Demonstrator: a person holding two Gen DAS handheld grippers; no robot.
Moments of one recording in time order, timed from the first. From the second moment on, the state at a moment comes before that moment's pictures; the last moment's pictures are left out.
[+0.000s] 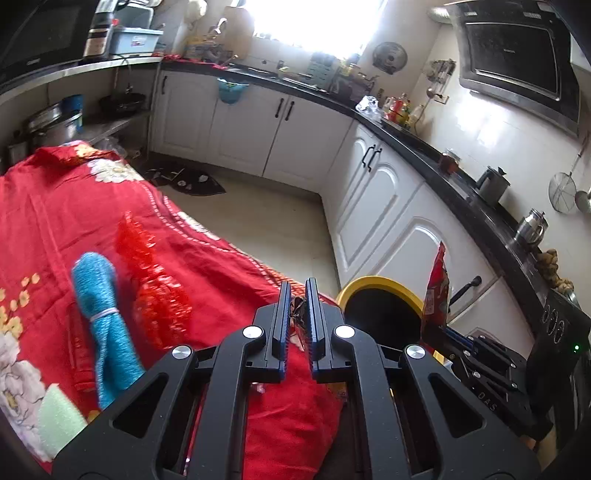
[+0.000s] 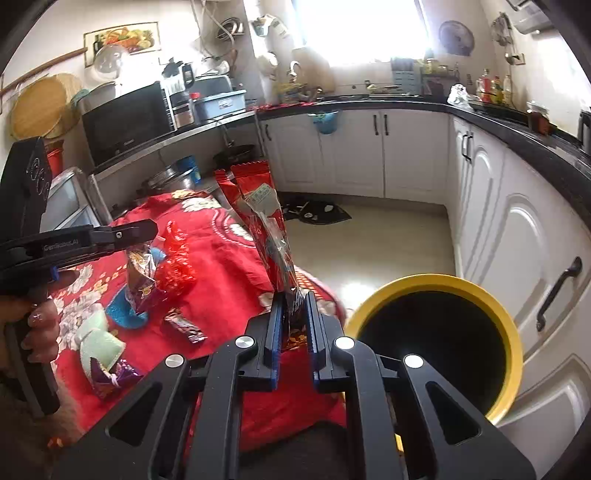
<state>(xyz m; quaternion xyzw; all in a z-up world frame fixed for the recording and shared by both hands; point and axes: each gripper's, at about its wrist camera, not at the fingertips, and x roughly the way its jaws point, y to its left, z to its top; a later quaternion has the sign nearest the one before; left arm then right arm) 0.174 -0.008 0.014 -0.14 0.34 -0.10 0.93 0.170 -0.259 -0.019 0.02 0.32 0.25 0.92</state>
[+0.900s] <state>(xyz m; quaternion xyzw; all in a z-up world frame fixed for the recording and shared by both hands) 0.211 -0.111 0.010 -0.09 0.34 -0.16 0.92 0.180 -0.351 -0.039 0.06 0.33 0.13 0.93</state>
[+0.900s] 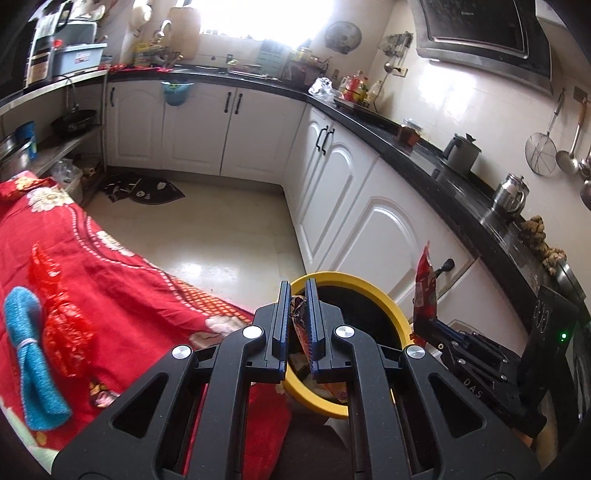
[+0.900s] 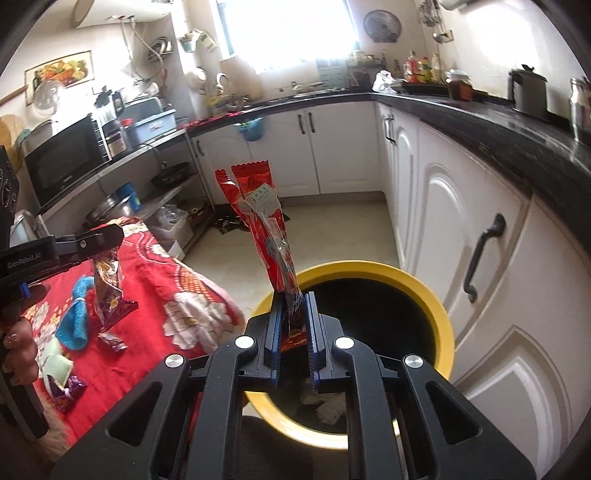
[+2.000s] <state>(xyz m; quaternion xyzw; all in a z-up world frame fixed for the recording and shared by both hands) 0.260 -0.183 -0.047 -0.05 0.38 -0.17 0.91 0.203 -0.397 -0.111 0.12 0.38 0.05 0.92</state>
